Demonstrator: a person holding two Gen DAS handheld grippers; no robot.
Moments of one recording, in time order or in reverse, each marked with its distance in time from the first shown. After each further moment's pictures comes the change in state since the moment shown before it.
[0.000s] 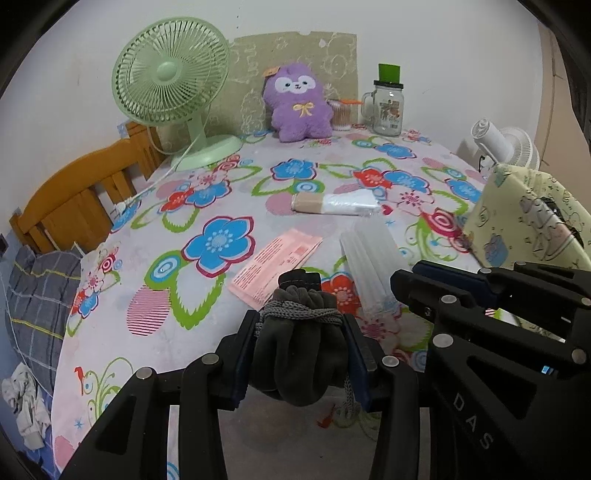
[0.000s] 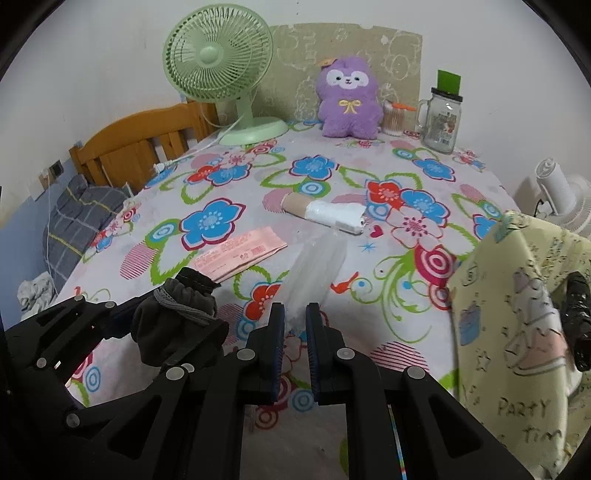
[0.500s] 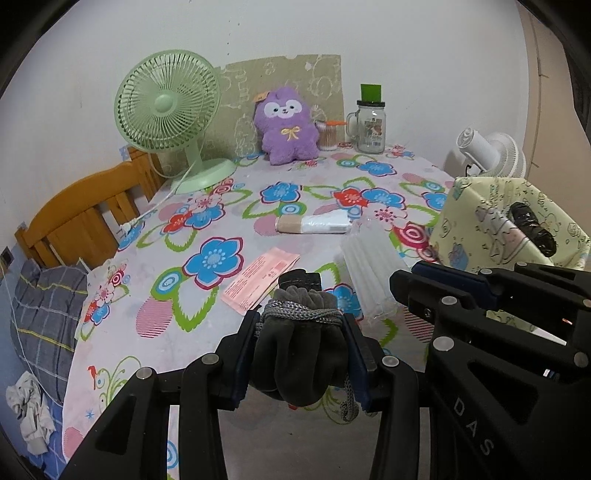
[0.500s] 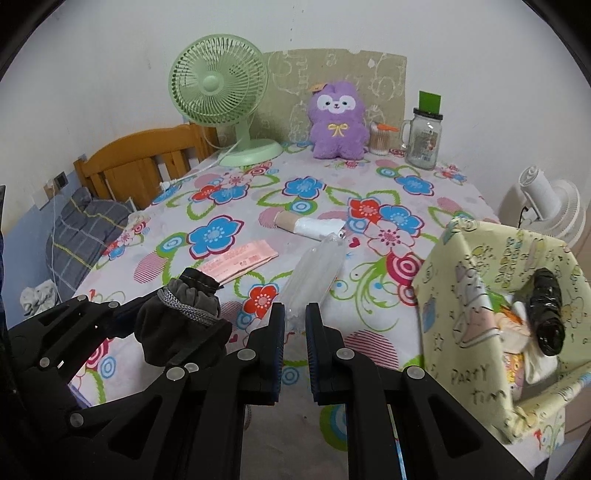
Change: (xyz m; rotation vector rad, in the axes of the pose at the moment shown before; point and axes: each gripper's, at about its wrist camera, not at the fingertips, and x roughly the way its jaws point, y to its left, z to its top) left arm -0.037 -0.023 -0.001 0.025 -0.065 0.006; right arm -0.046 -0.009 -0.010 0.004 -0.073 -0.011
